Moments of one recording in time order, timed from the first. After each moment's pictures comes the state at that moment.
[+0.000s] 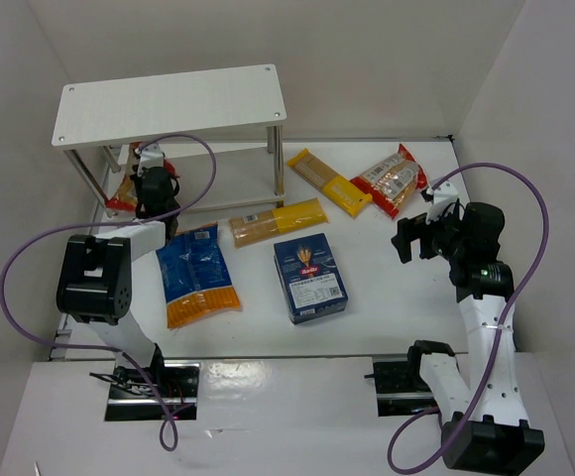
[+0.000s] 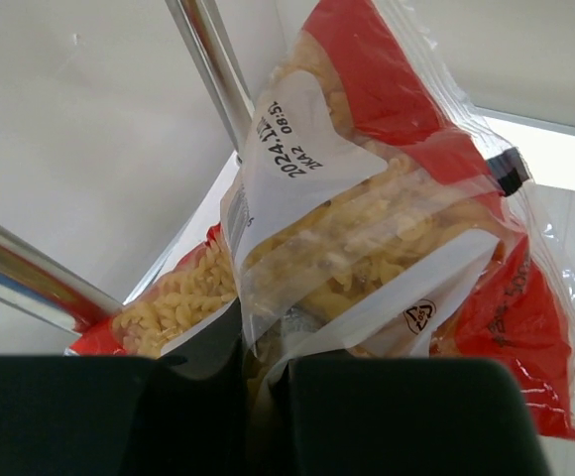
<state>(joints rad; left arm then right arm) -0.04 1.70 0.91 0.65 -0.68 0.09 -0.16 0.80 0.89 -0.62 -0.45 -0.31</state>
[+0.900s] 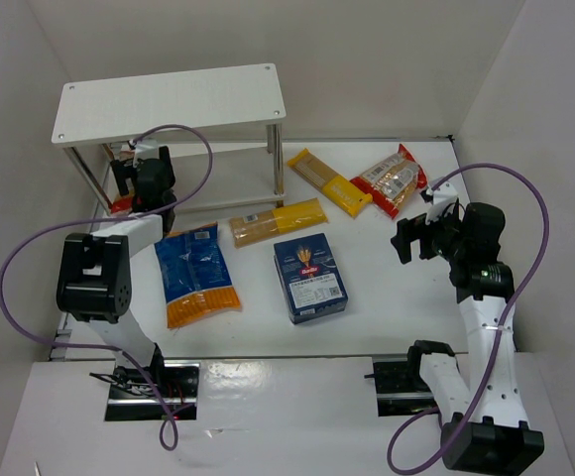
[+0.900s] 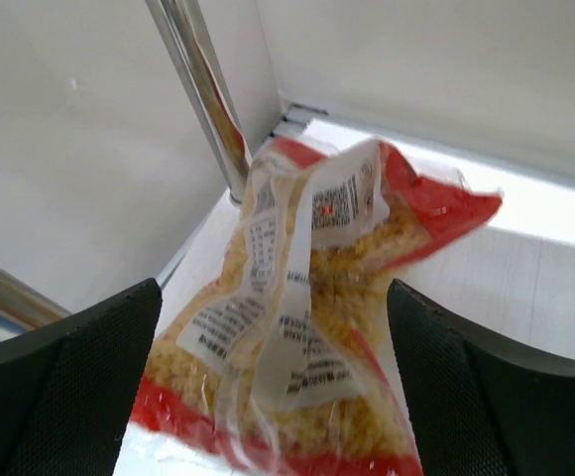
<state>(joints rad) -0.02 1.73 0.99 0.66 -0.65 0.09 -0.16 0.79 0.89 -0.62 -0.47 -0.32</state>
